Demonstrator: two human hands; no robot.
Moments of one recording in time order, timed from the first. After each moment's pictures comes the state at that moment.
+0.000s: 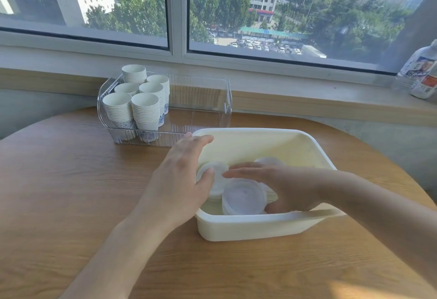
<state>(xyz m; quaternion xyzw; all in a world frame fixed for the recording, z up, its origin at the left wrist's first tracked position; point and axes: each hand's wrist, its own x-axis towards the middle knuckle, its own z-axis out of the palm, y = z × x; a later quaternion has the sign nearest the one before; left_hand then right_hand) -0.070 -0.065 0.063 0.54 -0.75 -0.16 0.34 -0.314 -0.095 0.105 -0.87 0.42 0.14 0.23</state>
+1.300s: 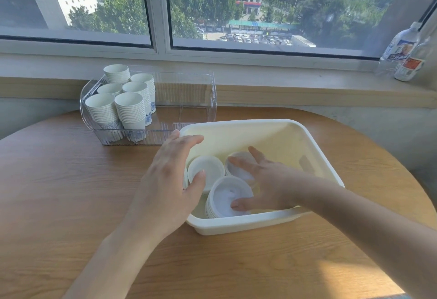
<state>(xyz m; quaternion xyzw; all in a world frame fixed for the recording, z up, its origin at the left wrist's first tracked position) -0.077 -0.049 0.055 0.51 -0.77 -0.14 0.37 -0.316 -0.074 0.081 -0.76 0.60 0.13 0.23</state>
